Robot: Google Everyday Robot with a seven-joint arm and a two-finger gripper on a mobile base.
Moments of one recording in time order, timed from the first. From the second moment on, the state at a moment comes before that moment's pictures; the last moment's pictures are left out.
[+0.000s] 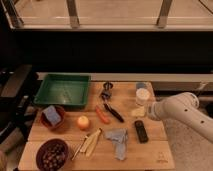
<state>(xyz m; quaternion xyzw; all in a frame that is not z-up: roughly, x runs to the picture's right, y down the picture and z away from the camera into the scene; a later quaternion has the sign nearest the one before) 0.216 0.147 0.754 -0.22 0.03 0.76 0.61</state>
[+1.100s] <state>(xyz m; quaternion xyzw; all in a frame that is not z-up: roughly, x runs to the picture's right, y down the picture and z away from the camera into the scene) 0.210 0.142 0.758 -0.25 0.02 0.78 0.58</state>
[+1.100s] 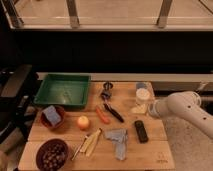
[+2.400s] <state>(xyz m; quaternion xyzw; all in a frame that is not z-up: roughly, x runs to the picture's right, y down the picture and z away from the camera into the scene) 0.048 0.192 0.720 -0.35 -0.02 0.69 0.64</state>
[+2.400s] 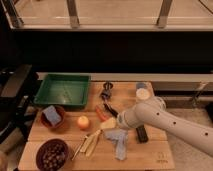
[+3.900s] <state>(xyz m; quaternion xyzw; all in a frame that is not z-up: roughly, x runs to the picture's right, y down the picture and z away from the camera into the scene) -0.032 0.256 0.752 -0.37 0.04 0.72 0.58</state>
